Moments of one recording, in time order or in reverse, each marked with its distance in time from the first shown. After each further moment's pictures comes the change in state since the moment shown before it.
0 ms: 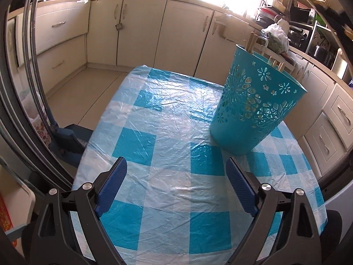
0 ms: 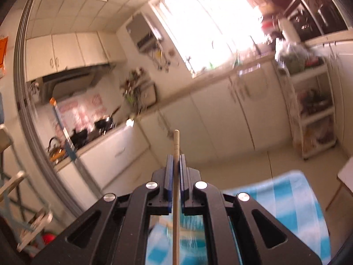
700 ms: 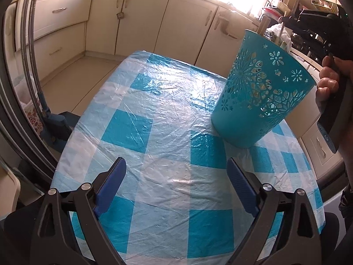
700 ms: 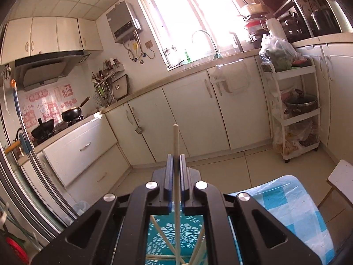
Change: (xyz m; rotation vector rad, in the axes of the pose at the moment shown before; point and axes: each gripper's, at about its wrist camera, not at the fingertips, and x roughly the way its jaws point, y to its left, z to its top) left arm 0.022 0.005 -0.015 -0.053 0.038 -0.033; right arm 0.066 -0.028 -0.036 -0.060 0.046 -0.192
